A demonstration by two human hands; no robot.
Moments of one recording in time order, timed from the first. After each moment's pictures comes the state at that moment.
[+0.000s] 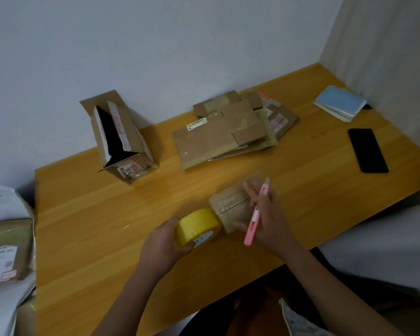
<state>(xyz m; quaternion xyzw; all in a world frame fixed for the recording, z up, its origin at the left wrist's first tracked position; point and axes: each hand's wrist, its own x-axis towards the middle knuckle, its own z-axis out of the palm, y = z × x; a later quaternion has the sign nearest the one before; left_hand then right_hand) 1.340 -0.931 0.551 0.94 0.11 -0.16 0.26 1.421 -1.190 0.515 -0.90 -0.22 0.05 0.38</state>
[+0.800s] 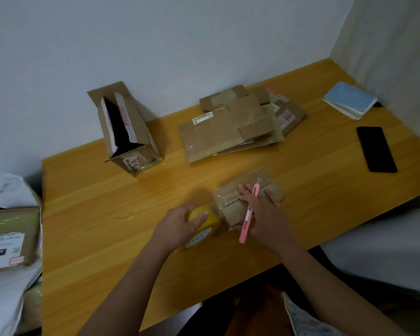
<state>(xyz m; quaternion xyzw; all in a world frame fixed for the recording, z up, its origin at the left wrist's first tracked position) 1.367 -0.939 0.555 0.89 0.13 -0.22 0.38 1.420 -1.179 0.498 -0.93 -0.26 0.05 0.24</state>
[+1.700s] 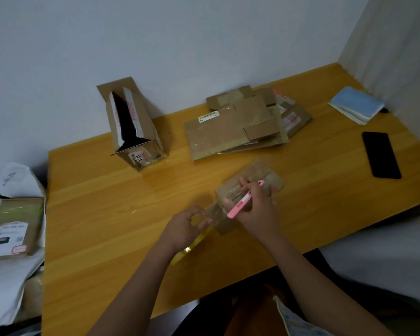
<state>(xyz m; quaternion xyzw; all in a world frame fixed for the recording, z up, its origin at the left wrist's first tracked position) 1.357 -0.945 0.529 0.87 0.15 -0.22 0.41 1.423 -1.145 0.522 -0.93 -0.13 0.04 0.35</state>
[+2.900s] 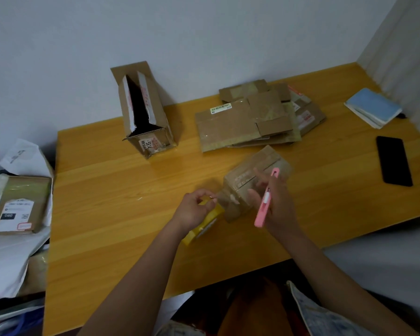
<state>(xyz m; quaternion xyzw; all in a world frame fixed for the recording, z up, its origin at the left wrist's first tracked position) 1.372 -0.954 0.534 0.77 0.24 -0.17 0.56 1.428 -1.158 0.533 -0.86 -0.19 -0.01 0.47</state>
